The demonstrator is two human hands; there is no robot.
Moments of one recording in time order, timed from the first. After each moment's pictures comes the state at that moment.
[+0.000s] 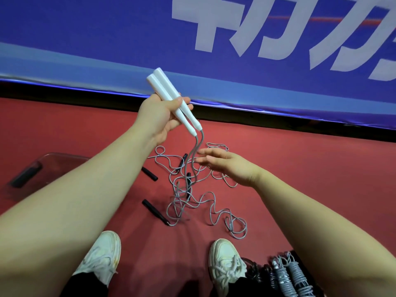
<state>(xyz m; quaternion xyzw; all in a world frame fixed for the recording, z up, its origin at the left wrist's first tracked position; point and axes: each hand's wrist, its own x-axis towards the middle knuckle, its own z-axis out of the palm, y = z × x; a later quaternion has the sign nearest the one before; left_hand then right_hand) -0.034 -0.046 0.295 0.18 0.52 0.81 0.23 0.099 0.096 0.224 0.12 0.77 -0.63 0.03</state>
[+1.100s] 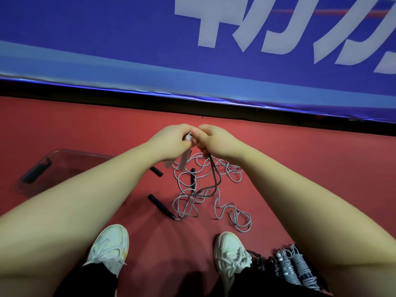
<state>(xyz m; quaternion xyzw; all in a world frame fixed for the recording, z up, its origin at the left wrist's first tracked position) -0.018 -0.066 0.258 0.44 0.85 0.26 0.07 0.066 0.049 0.267 0.11 0.90 -0.41 -0.06</state>
